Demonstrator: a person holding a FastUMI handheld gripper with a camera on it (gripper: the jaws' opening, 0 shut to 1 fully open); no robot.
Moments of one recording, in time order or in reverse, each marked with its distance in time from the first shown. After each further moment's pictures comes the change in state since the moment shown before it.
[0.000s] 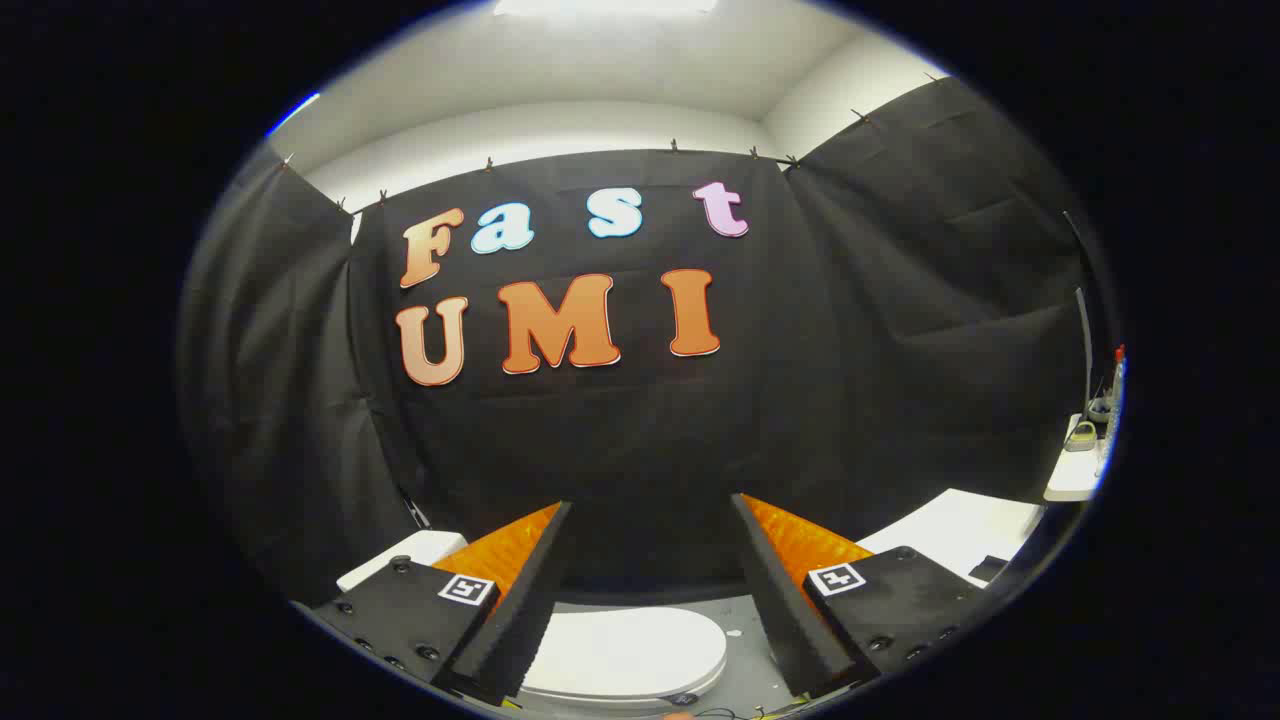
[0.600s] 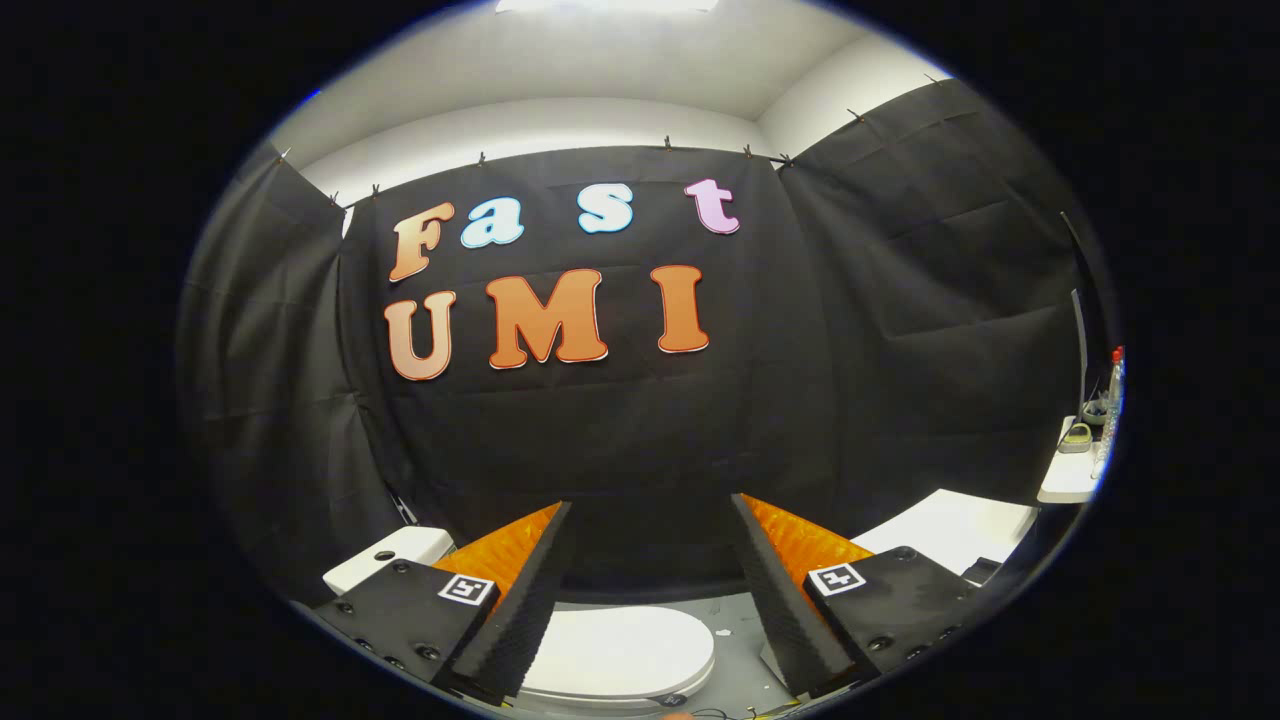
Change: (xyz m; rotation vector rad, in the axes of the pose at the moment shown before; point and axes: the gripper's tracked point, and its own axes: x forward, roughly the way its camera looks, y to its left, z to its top) arm 0.003 -0.020 -0.002 0.004 0.007 -0.028
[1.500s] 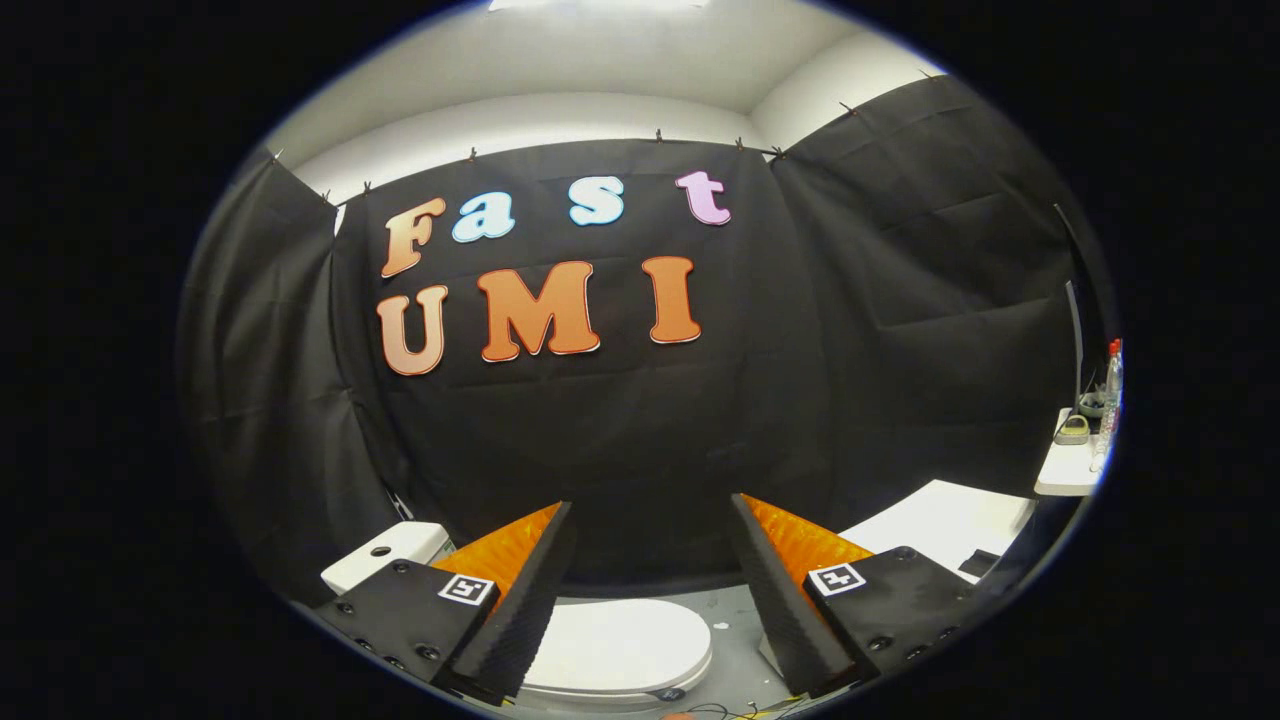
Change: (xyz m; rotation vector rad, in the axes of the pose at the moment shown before) arm -0.002 -0.011 -0.010 0.013 0.026 -0.015
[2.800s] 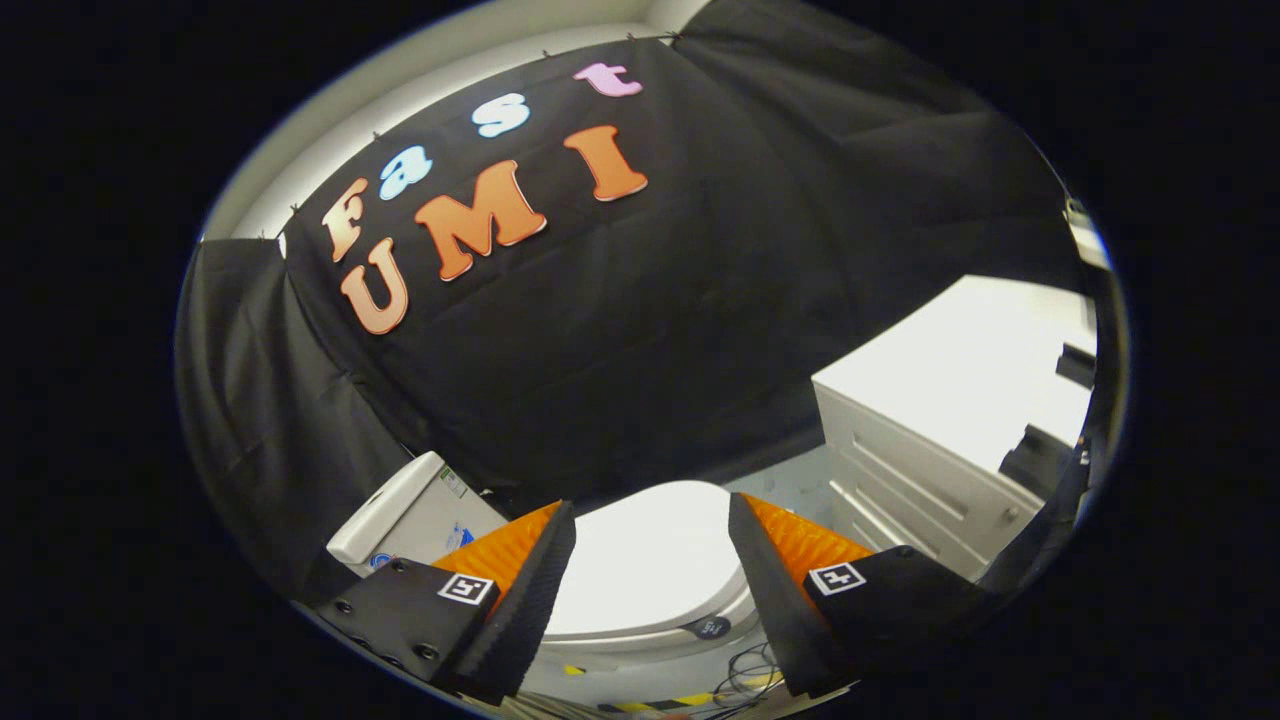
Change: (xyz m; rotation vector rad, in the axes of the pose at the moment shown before) arm 0.039 -0.073 -0.278 0.383 0.372 0.072
